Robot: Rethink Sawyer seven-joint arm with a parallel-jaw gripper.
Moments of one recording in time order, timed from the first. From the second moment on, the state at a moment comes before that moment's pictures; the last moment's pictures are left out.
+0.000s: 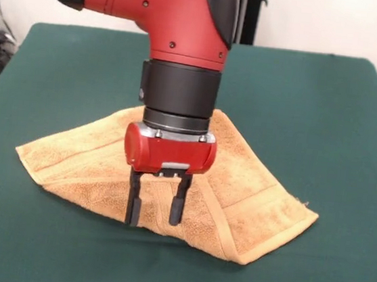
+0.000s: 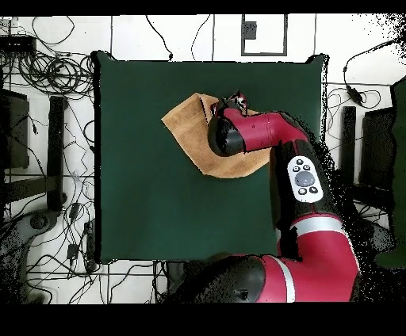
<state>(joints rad) -0.37 -0.39 0.27 1.24 -0.67 0.21 1.57</state>
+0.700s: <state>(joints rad) -0.42 -0.38 0.27 1.23 -0.58 0.23 1.57</state>
